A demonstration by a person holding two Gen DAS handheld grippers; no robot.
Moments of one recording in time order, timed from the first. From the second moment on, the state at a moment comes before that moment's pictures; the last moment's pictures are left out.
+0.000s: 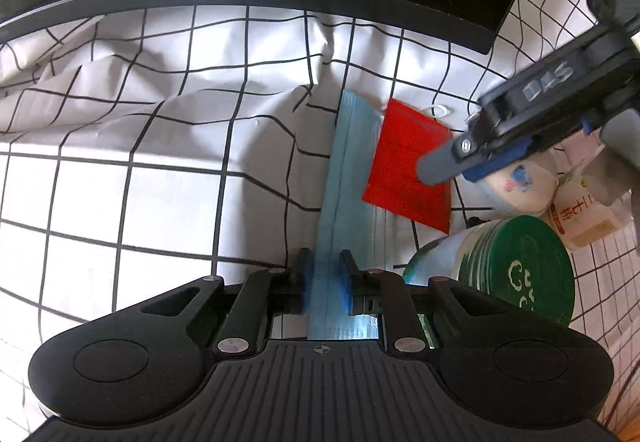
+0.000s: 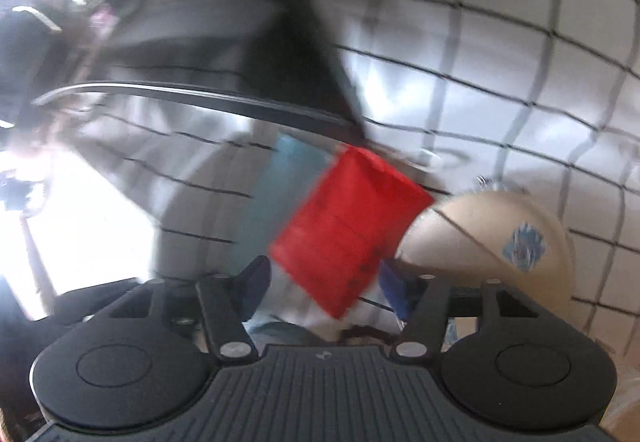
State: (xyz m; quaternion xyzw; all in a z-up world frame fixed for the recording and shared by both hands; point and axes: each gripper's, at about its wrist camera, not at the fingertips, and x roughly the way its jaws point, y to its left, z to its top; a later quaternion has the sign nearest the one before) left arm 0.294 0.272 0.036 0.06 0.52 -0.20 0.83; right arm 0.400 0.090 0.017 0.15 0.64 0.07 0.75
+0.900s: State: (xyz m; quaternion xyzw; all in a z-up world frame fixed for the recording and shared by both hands) left arm 0.287 0.273 0.037 0.05 0.53 -0.21 0.82; right arm 0.415 0.139 0.007 0.04 0.62 -0.06 0.78
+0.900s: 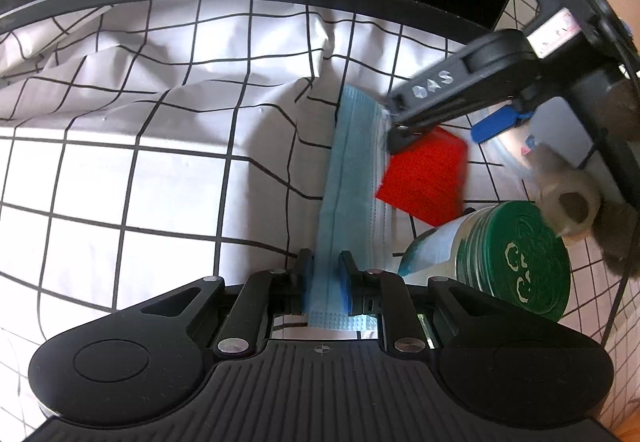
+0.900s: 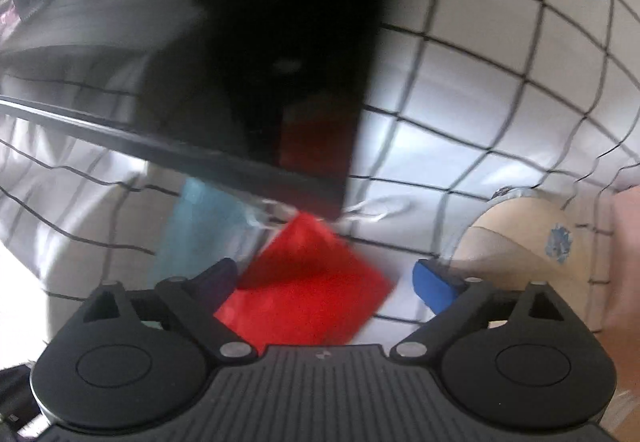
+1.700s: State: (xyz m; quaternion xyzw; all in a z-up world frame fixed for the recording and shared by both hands) left arm 0.309 0.250 0.043 0.06 0.53 -0.21 0.82; right arm 0.386 0.130 0.032 0.03 0.63 0.08 0.77
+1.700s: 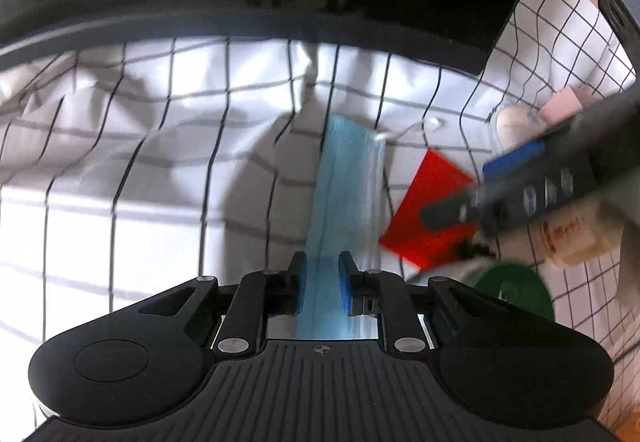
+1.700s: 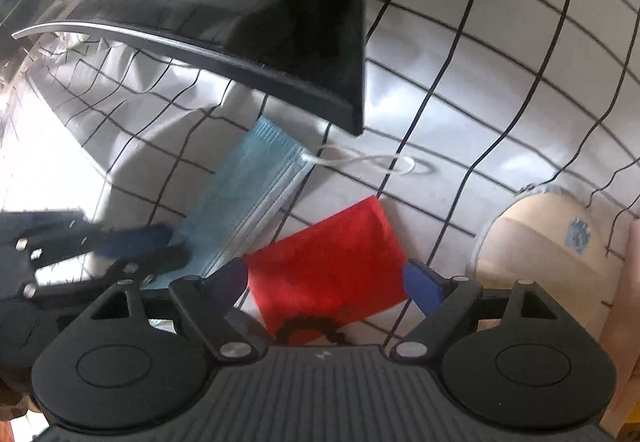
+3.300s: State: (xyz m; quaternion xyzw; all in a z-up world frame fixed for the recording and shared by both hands) left arm 0.338 0.129 0.062 0.31 0.56 -0.32 0.69; right arm 0.380 0.036 0.062 0.17 0.59 0.08 0.79
